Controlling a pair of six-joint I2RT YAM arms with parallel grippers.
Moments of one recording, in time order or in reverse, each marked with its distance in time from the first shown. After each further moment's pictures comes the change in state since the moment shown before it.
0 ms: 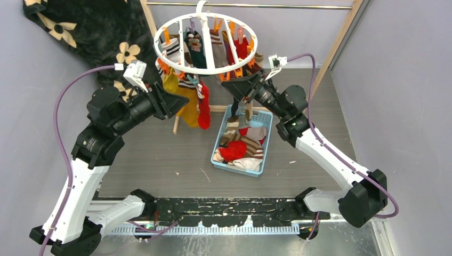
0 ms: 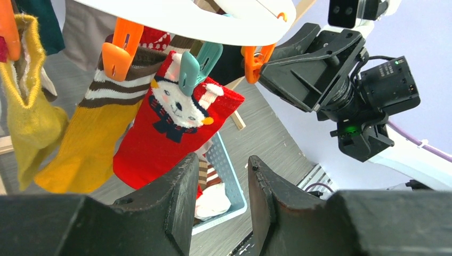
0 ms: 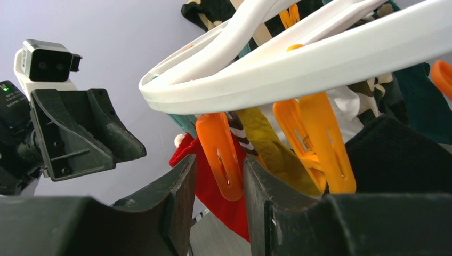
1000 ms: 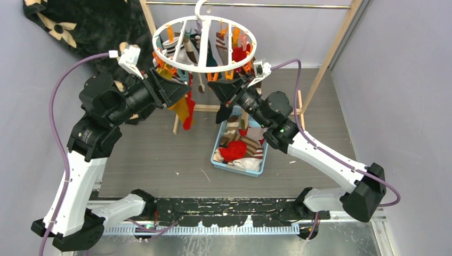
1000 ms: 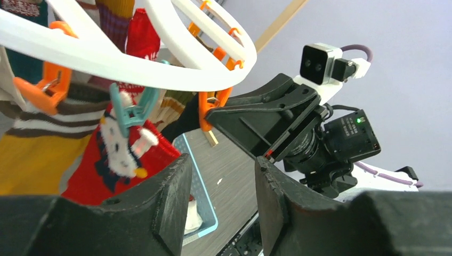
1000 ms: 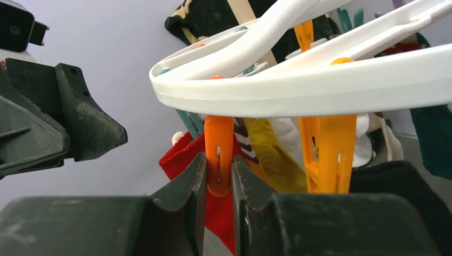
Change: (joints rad) left arm 0.000 0.085 0.159 -0.001 0.029 -0.101; right arm 0.227 0.018 0.051 -0.046 0.344 -0.198
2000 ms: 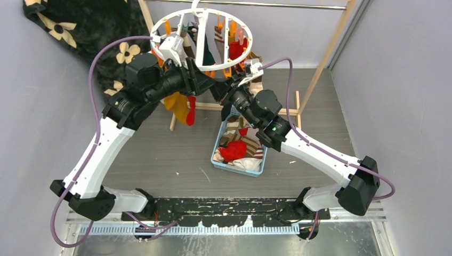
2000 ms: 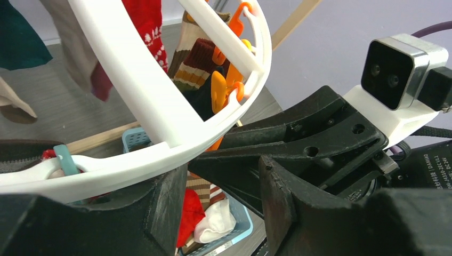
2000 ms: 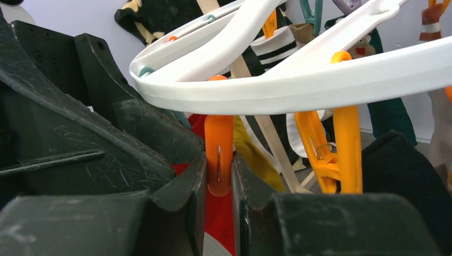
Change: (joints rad) left arm -0.118 0.279 0.134 -0.009 -0.092 0.153; right arm 0.080 0.081 0.077 -0.064 0.182 -0.127
